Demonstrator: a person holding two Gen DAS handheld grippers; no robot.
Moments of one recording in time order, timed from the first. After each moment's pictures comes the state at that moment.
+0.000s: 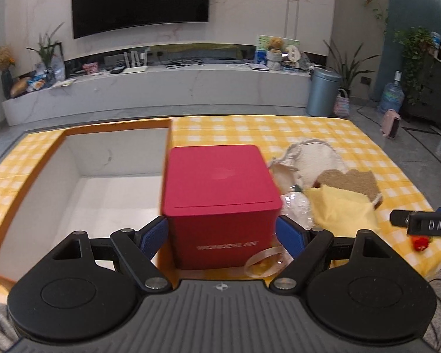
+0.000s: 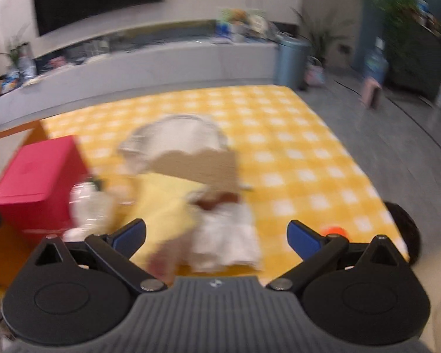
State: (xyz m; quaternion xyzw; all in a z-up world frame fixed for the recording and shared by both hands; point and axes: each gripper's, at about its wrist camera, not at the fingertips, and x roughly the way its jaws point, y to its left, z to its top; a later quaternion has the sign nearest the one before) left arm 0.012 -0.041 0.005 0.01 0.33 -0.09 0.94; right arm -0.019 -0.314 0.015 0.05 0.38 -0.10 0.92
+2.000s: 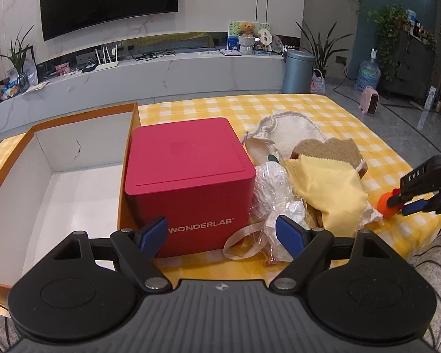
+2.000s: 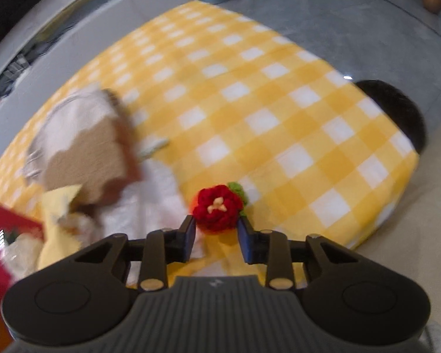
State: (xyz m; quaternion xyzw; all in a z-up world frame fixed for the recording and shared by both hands) left arm 0.011 -0.062 -0.023 0.04 0.35 -0.13 0.93; right arm 0.023 -0.413 -0.056 0.25 0.49 -0.19 0.81
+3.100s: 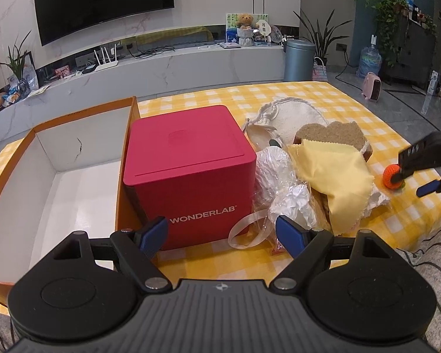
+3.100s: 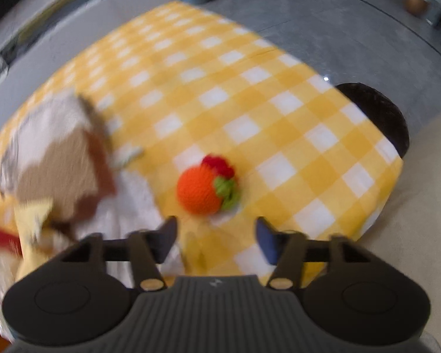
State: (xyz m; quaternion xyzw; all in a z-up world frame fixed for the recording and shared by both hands) left arm 0.008 -0.066 -0.030 0.07 0.35 -0.12 0.92; right arm 0.031 -0.420 -0.060 0.24 0.48 -0.22 0.81
